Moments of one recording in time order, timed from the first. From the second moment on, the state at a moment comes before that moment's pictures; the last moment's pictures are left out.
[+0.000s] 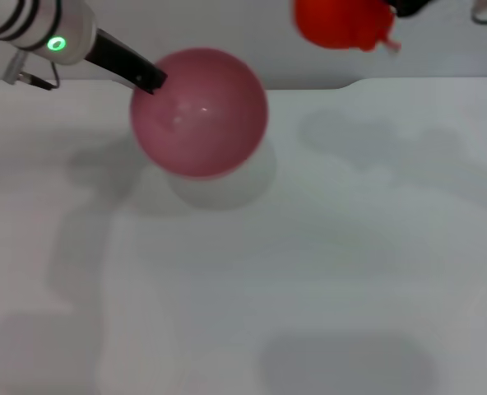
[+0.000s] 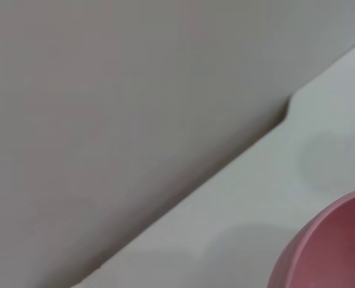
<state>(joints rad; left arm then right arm) -0.88 -2.05 1.07 1.05 2.66 1.24 -2.40 0.55 2.08 -1.18 -1.82 -2.24 -1.37 2.38</state>
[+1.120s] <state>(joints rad) -0.89 -2.06 1.17 1.04 2.56 1.23 -2.42 0.60 2.08 -1.41 -1.54 -2.23 -1.18 2.29</state>
